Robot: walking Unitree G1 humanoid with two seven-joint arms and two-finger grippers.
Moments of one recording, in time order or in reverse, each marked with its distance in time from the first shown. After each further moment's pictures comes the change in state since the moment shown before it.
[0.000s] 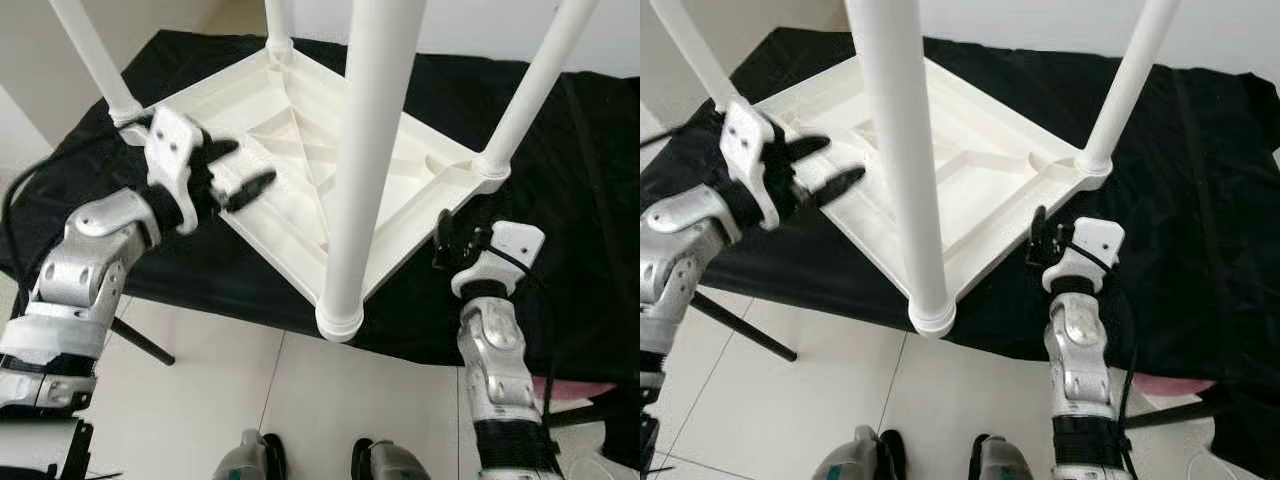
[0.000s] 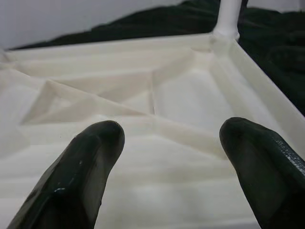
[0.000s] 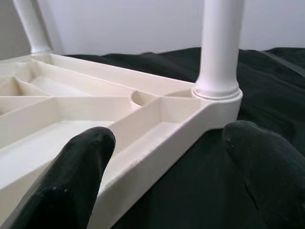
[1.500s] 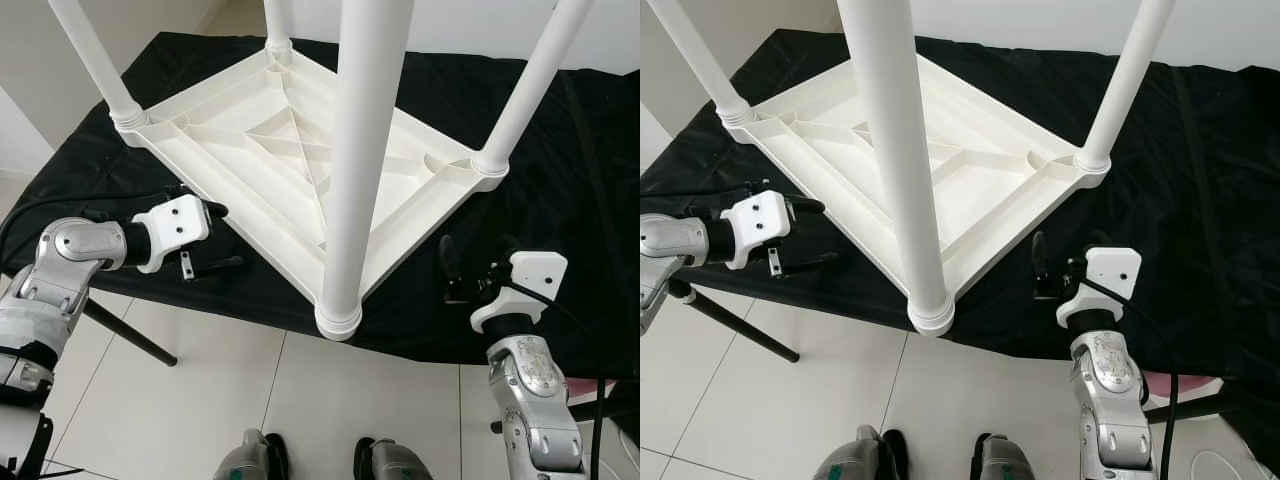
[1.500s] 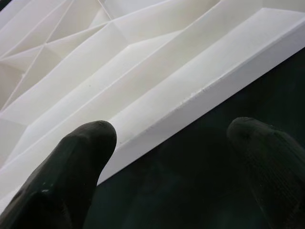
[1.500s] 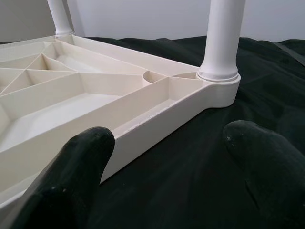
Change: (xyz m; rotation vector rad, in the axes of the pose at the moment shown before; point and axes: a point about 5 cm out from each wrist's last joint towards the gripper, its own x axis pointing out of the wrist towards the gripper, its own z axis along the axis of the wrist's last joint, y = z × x) left arm -0.017 0.018 -0.034 0.491 0.285 -0.242; right arm -0.039 -0.010 0.014 -0.037 0.071 0.110
